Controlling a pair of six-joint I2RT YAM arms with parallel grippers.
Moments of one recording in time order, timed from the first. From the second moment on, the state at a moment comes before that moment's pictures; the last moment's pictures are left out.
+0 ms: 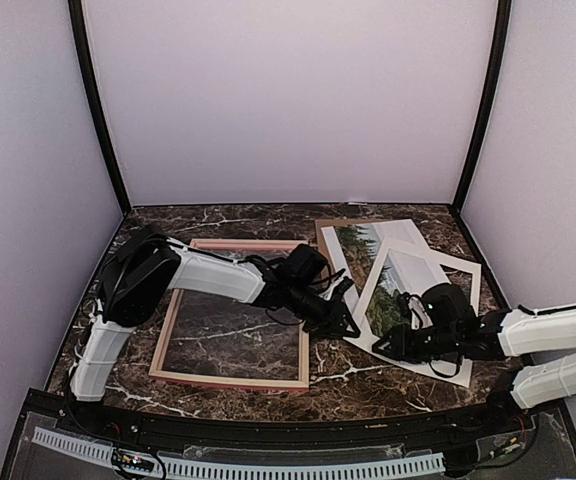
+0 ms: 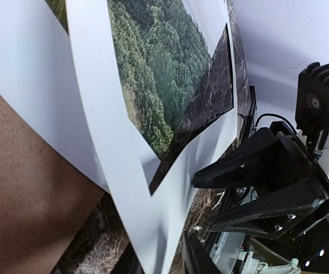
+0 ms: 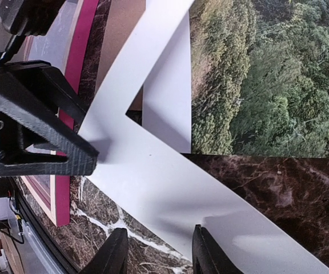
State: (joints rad) left arm -0.96 2.29 1.58 -0.07 0.72 -0.79; right arm 0.73 1.13 0.30 0.01 -0.24 0.78
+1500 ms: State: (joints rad) left arm -0.78 1.50 1.20 -0.48 0.72 -0.45; right arm 0.60 0.98 0.91 -0.68 0.11 0.58
